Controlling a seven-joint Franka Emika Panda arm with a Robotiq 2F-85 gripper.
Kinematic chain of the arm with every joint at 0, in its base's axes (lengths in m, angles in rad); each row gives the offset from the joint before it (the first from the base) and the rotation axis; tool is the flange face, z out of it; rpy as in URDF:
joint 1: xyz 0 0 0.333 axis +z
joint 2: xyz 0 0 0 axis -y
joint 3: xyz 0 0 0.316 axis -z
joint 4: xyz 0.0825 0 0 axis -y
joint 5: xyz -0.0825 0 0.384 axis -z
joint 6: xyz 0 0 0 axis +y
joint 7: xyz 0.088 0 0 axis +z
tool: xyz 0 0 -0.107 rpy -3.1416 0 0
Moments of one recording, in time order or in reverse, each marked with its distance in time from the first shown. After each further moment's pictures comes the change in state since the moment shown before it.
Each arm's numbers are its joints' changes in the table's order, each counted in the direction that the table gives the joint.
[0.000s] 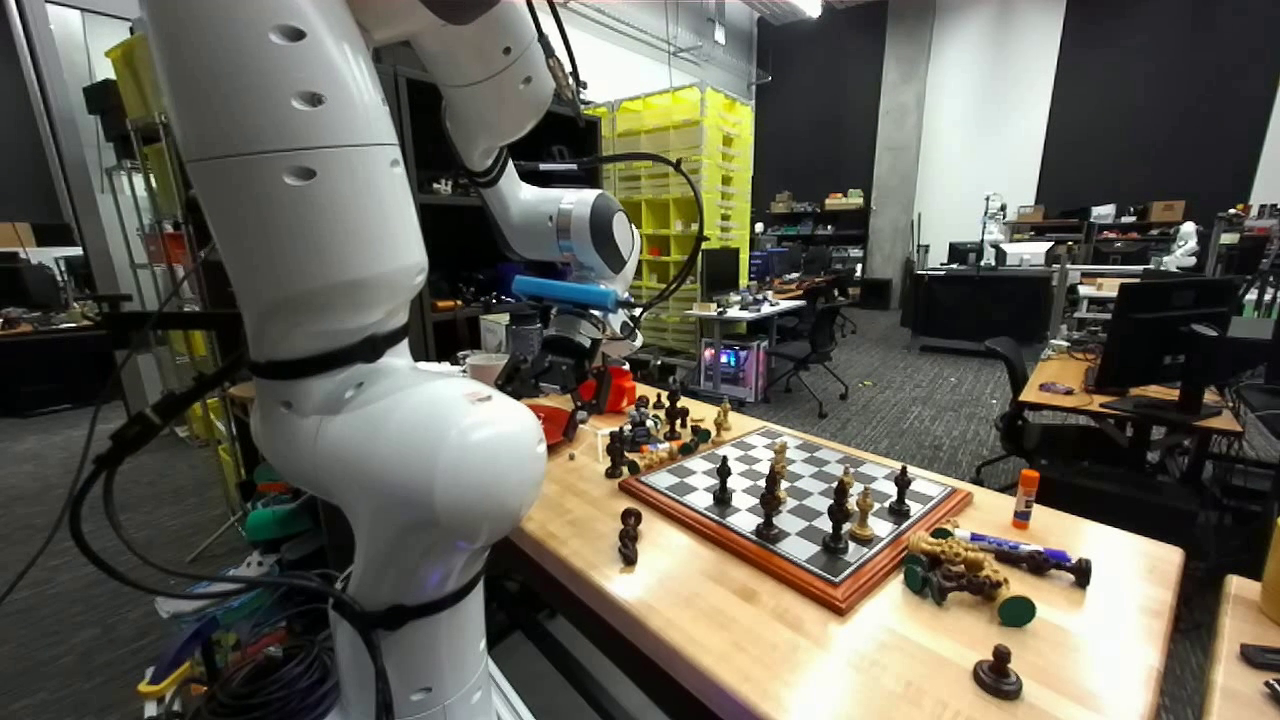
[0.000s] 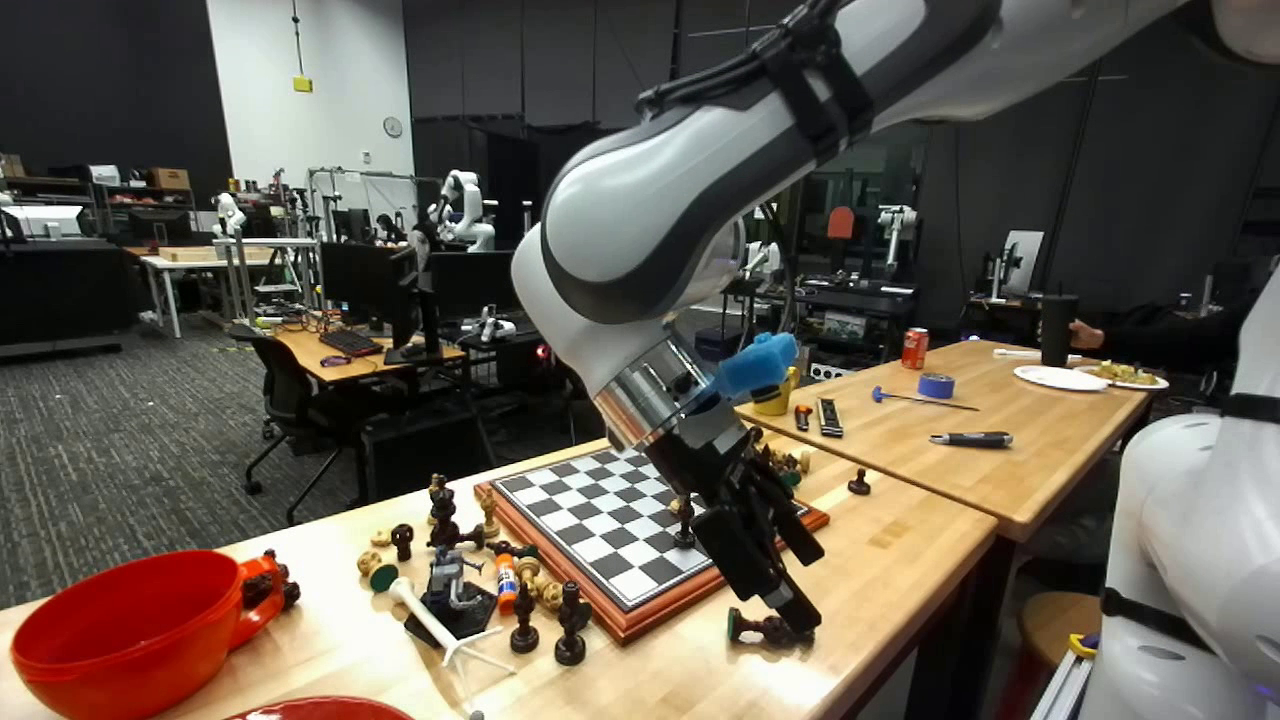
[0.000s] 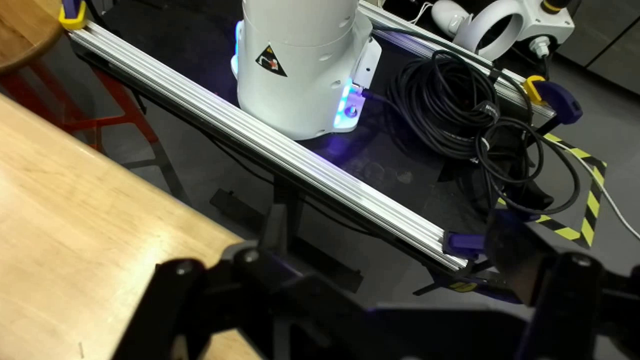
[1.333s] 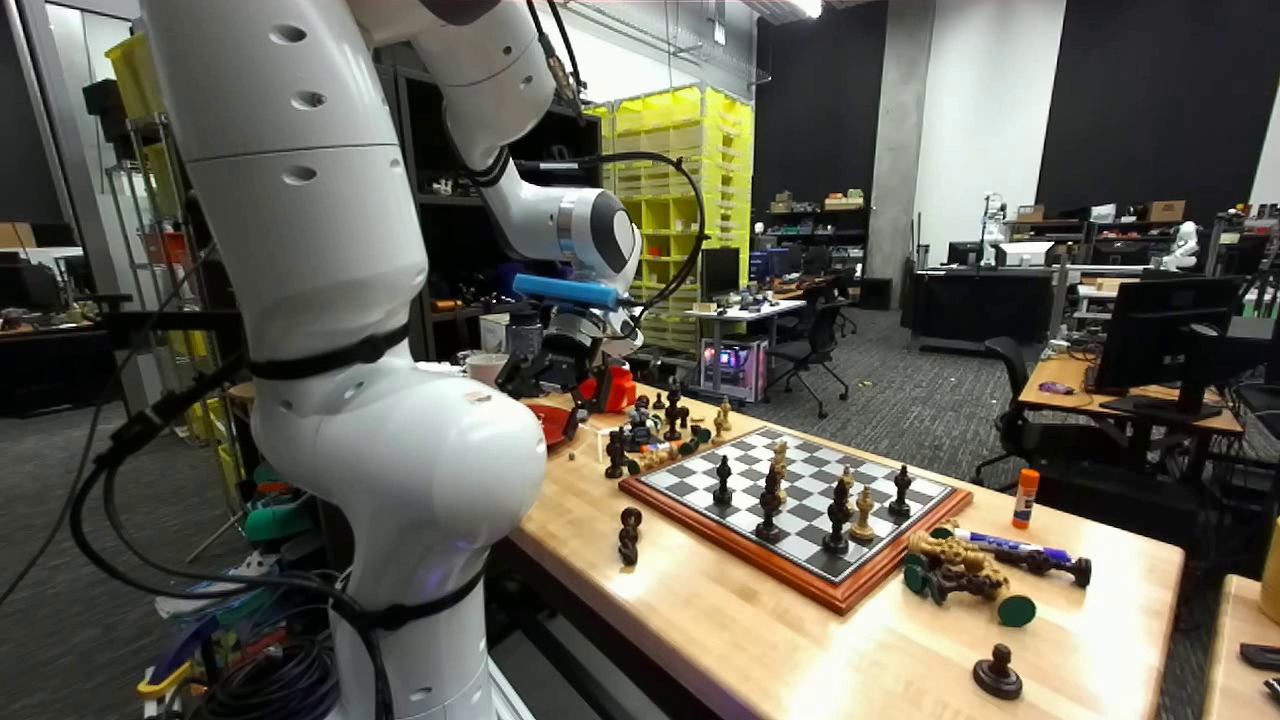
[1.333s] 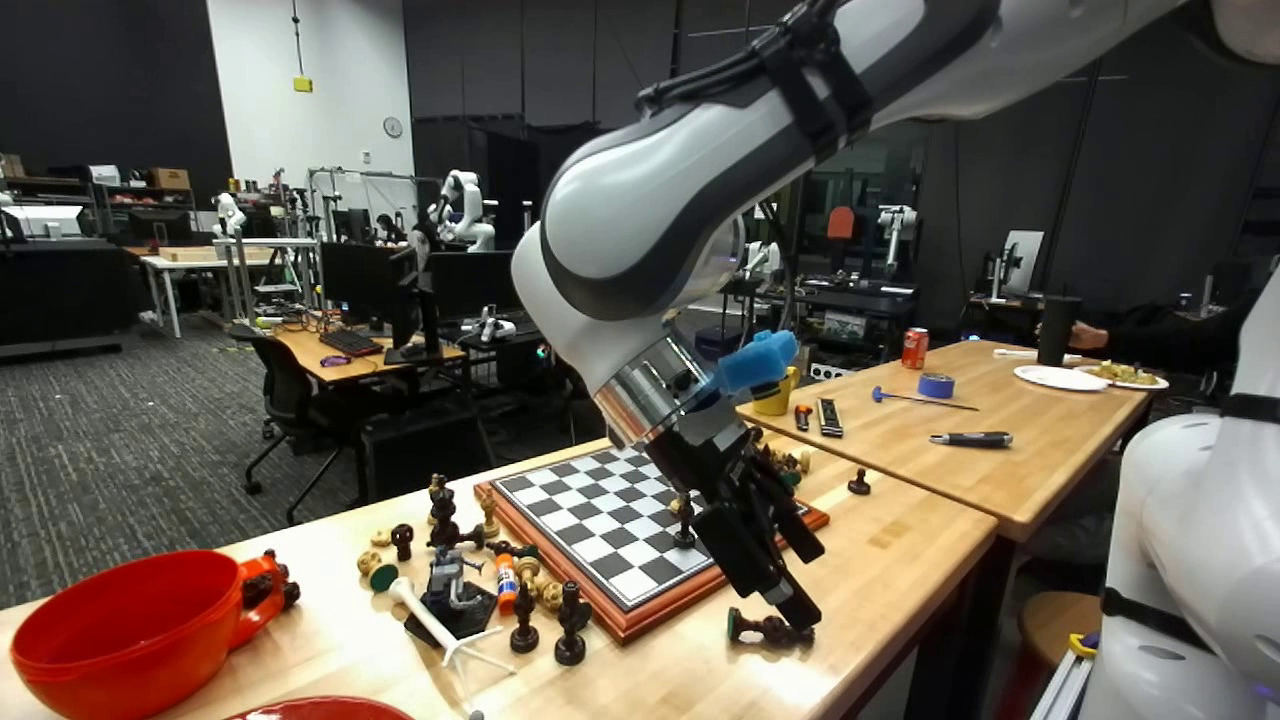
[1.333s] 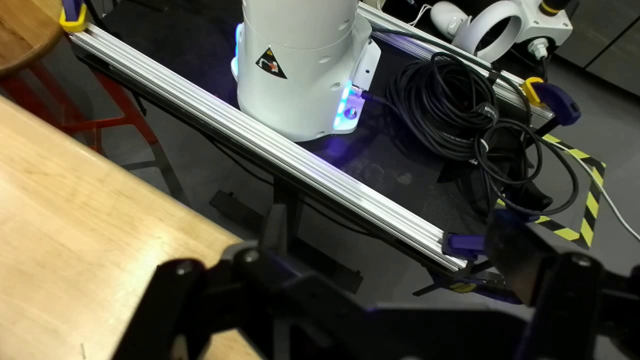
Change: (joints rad) arm -0.002 0.001 0.000 0.004 0.000 0.007 0.000
